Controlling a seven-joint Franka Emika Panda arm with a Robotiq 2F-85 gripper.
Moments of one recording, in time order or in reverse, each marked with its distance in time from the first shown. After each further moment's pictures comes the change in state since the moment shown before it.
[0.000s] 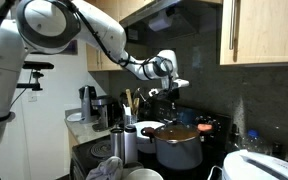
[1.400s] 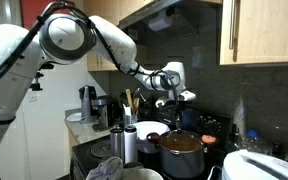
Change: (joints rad) arm -0.001 0.135 -0.042 0.061 0.111 0.081 0.000
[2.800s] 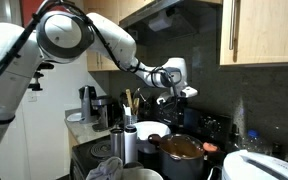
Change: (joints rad) arm 0.002 -0.033 -0.012 0.011 0.044 0.036 0.000
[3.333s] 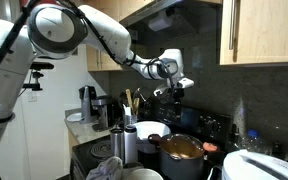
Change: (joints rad) arm 0.027 -0.061 0.001 0.005 -0.001 -0.051 0.000
